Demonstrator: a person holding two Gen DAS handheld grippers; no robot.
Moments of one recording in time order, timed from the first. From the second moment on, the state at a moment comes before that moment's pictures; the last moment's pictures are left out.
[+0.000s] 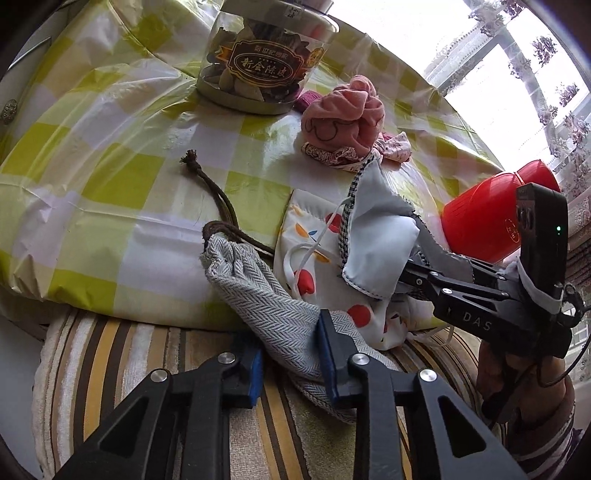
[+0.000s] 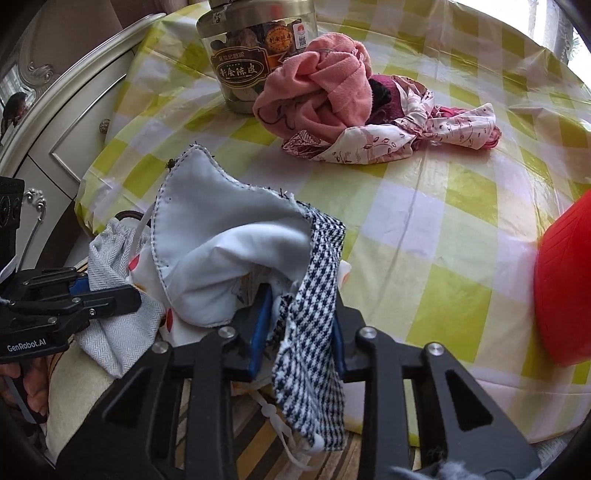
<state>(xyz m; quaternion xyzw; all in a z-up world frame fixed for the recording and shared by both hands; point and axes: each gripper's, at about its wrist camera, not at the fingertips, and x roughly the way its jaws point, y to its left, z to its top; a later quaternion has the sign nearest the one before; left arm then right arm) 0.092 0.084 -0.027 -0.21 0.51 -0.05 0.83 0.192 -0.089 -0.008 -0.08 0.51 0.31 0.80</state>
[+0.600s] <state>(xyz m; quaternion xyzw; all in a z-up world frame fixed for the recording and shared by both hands) 0.058 0.083 0.011 -0.20 0.44 0.02 0.88 0.164 -0.172 0.036 0.01 0.46 0.27 0.85</state>
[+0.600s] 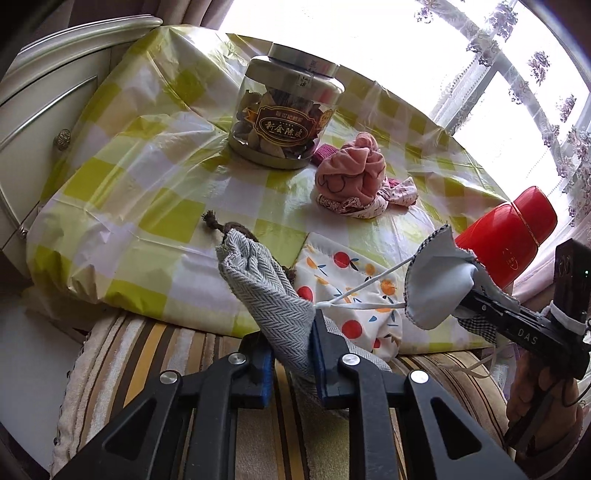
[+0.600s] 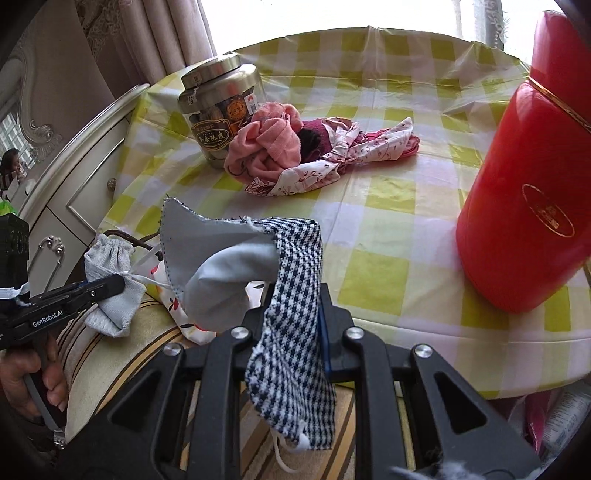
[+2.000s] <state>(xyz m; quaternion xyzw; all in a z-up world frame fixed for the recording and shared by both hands) 0.053 -0.189 0.093 -0.04 0.39 -0.30 0.87 0.042 -0.488 0.070 0.11 0.42 -0.02 0.90</state>
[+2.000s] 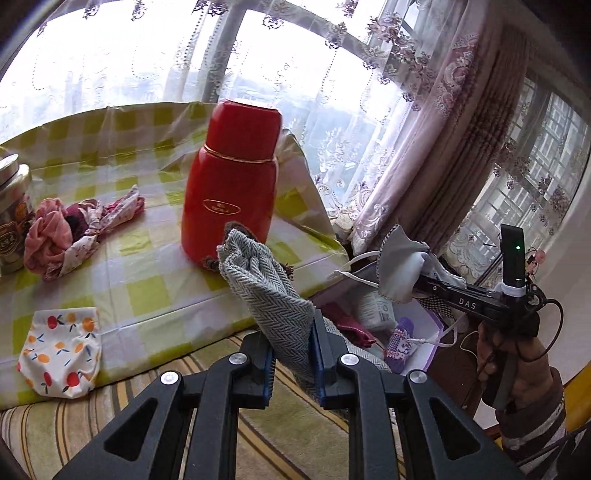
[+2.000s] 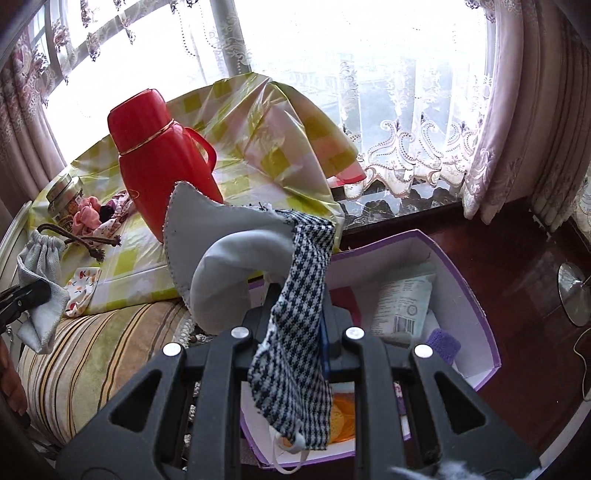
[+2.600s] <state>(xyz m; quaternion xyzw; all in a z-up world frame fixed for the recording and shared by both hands) 0.045 -0.318 0.065 0.00 0.46 -0.42 0.78 0.013 -0.548 0.054 0.13 0.42 -0.08 0.89</state>
